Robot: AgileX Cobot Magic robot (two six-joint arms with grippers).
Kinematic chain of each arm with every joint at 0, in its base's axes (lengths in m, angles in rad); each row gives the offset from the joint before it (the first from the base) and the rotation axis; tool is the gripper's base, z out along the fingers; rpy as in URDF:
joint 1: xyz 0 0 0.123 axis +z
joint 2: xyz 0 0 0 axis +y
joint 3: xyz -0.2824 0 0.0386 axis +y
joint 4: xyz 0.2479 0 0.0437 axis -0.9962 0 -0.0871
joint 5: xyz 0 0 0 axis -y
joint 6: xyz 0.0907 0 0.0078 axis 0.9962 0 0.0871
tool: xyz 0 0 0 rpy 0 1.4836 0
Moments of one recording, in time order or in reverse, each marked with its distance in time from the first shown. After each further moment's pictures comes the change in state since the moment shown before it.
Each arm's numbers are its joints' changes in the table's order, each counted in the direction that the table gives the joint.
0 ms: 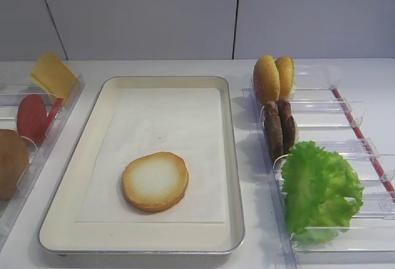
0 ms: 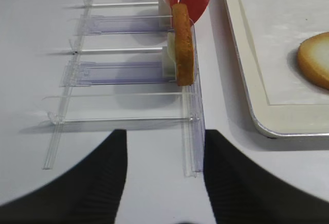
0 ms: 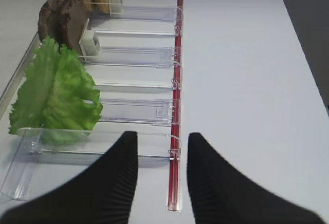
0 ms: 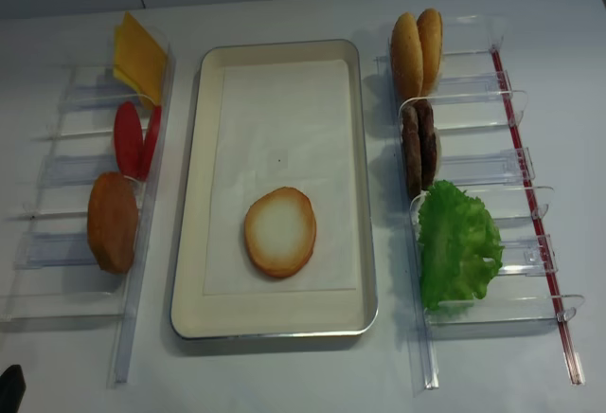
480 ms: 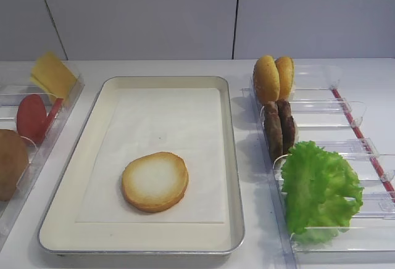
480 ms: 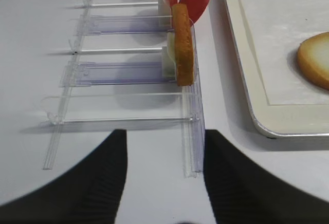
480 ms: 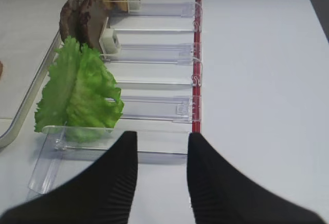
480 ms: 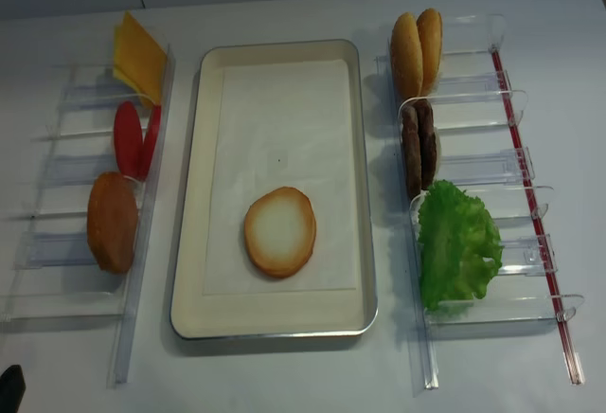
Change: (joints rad) left arm 0.000 0.000 0.000 0.000 0.000 0.000; right arm 0.000 0.031 0.000 -0.064 0.002 0.005
